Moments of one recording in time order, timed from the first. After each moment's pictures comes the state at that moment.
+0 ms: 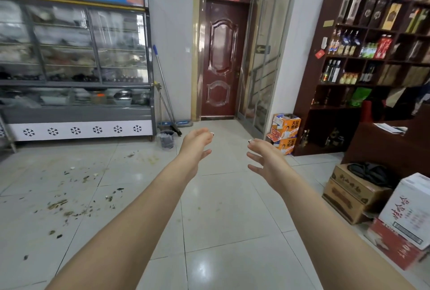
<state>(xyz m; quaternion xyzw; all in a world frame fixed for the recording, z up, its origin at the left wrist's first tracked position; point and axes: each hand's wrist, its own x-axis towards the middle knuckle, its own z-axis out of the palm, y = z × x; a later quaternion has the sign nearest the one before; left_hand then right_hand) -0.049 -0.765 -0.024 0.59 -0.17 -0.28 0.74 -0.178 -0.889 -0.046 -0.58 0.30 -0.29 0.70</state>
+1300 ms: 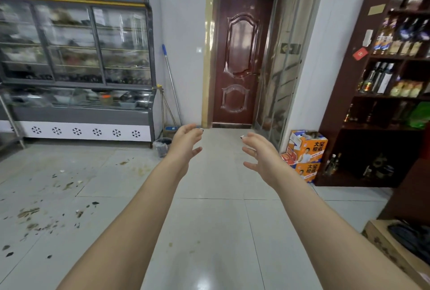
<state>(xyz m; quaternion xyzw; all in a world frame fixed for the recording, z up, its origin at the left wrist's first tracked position) 0.022 -1.263 -0.020 0.59 -0.11 -0.17 0.78 -0.082 -1.411 -0.032 -0.63 0.24 -0.21 0.71</state>
